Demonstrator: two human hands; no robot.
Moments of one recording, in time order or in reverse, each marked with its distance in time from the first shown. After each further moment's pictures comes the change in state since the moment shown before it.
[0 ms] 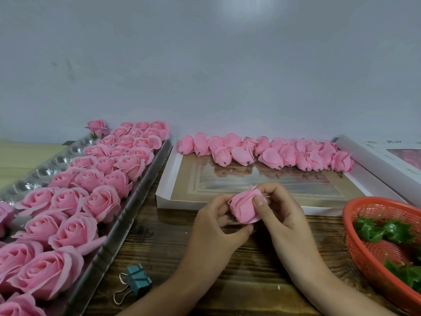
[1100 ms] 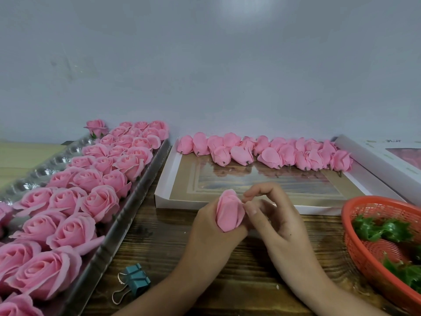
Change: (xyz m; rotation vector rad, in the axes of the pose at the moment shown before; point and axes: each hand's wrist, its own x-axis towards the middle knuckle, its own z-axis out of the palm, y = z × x) left_hand -0.003 0.017 0.001 0.080 0.041 -0.029; right_hand -0.009 -0.004 0.003 -0.088 -0.088 -0.115
